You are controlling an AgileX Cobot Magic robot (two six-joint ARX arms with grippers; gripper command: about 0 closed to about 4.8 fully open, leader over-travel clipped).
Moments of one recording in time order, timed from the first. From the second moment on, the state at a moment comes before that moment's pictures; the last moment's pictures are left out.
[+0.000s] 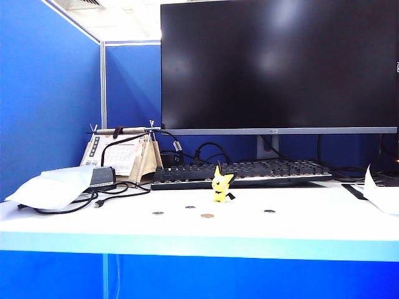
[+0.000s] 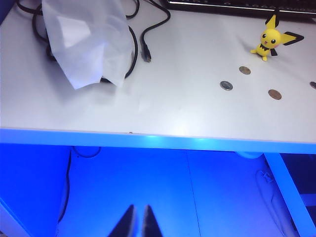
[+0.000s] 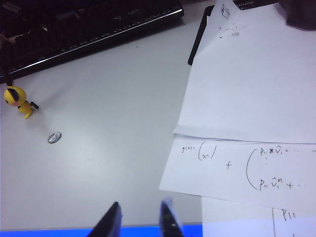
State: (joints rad) left arm -0.56 0.01 0.09 -0.47 -0.24 -0.31; right arm 0.13 0.12 0.01 -0.16 0.04 0.32
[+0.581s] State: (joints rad) left arm -0.56 0.01 0.09 -0.47 -0.24 -0.31; right arm 0.13 0.11 0.01 -0.09 0.05 0.32
